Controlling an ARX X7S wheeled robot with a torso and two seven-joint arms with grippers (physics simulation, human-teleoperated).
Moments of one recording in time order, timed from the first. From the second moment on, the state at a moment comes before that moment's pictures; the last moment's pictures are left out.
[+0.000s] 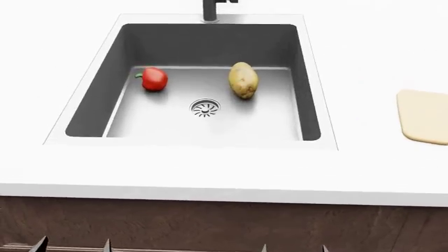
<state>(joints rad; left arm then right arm) -0.01 -0.13 0.14 -0.02 -0.11 0.04 -0.14 0.01 0.12 -0.15 -0.02 0.09 0.04 0.16</state>
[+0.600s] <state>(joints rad) -0.01 -0.15 0.17 -0.02 -0.12 0.05 -0.16 0.02 0.14 -0.17 -0.01 0.11 0.05 0.19</state>
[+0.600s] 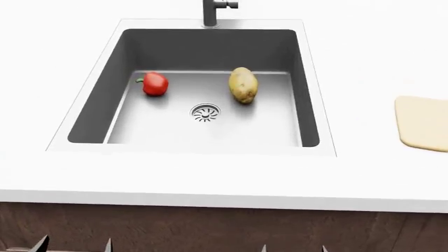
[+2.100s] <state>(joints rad) -0.87 -0.19 0.18 0.20 -0.42 -1.02 -0.26 0.91 0.12 0.00 -0.22 0.12 1.22 -0.12</state>
